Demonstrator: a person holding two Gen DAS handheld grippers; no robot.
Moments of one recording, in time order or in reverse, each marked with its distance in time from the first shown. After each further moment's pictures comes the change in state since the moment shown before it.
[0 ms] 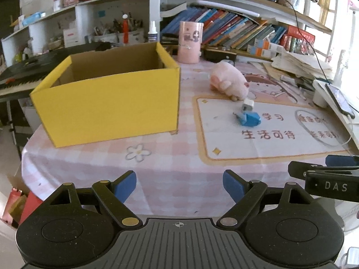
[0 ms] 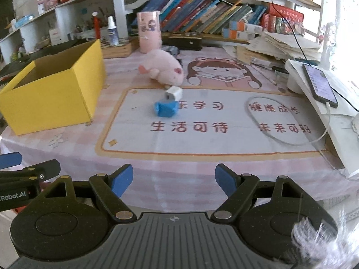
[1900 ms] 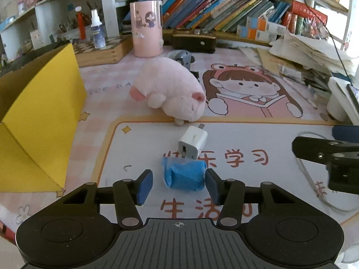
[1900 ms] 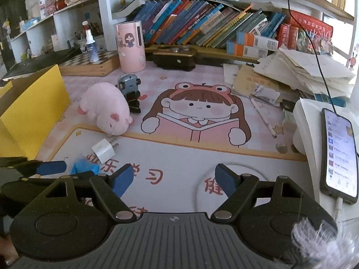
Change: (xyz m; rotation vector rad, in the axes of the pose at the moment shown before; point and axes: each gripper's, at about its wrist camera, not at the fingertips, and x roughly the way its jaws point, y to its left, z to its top) left arm 0.153 -0.144 0.086 0.005 0.096 0.058; right arm 0.103 -0.143 0.112 -0.115 -0.021 0.148
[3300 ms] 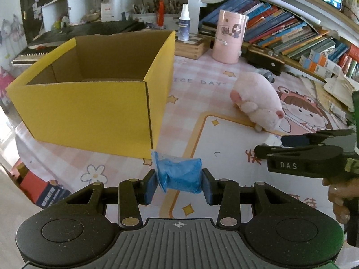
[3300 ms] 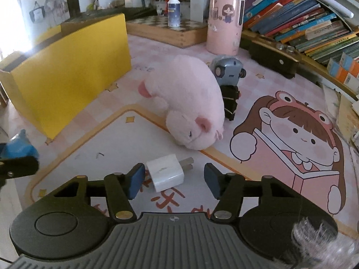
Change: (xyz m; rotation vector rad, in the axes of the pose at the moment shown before) left arm -0.051 0.082 -0.025 -0.275 -0.006 0.170; right arm 0.108 0.079 0.027 -0.335 0.114 0.288
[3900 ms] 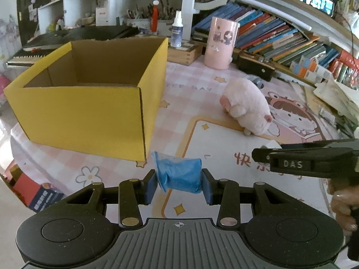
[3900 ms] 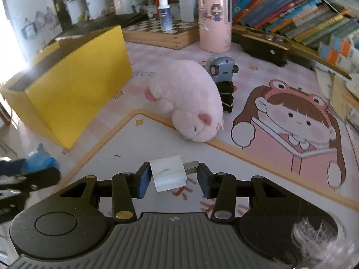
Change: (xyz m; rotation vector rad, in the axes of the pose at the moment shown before) left arm -0.013 0.002 -0.002 0.000 -0.041 -0.053; right arm -0.035 0.008 -0.001 0.146 -0.002 0.024
